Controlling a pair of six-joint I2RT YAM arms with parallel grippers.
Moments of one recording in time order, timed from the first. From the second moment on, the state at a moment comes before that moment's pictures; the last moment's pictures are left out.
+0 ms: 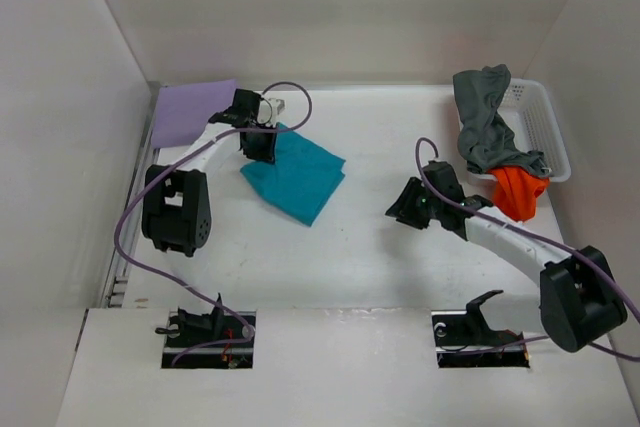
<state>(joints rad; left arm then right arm) -0.22 1.86 1.41 -0.60 0.23 0.03 0.45 1.27 0.67 -0.25 -0.10 0.90</state>
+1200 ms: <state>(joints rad) 0.10 2.21 2.12 -0.51 -0.05 0.28 0.33 0.99 0.55 -0.42 -0.09 0.83</state>
